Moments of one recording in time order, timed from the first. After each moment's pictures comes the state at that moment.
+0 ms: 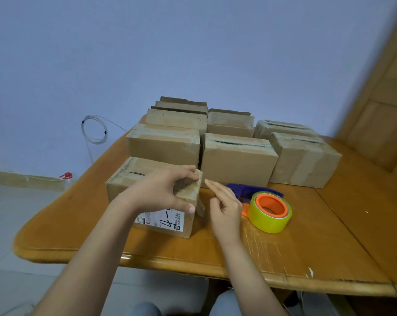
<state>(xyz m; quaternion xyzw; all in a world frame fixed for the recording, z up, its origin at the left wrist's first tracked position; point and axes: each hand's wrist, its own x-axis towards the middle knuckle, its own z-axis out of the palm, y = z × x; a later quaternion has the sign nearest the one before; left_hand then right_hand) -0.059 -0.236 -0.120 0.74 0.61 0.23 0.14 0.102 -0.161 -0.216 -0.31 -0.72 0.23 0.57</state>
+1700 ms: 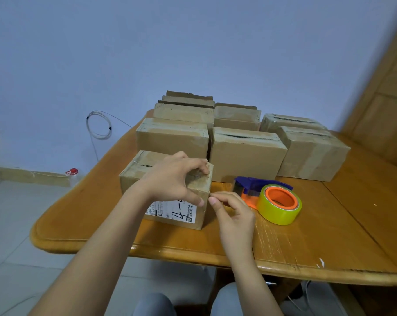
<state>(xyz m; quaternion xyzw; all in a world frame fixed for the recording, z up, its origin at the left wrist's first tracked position) -0.072 -0.226 -0.128 0.77 0.60 0.21 0.07 0.105 -0.213 -0.208 -0.31 -0.67 0.31 0.60</state>
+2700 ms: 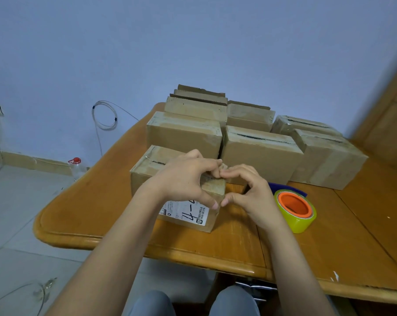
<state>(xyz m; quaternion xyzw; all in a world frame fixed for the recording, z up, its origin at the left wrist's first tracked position) -0.071 -0.227 -0.126 0.76 0.60 0.22 0.12 0.116 -0.158 -0.159 -0.22 -0.84 0.30 0.39</state>
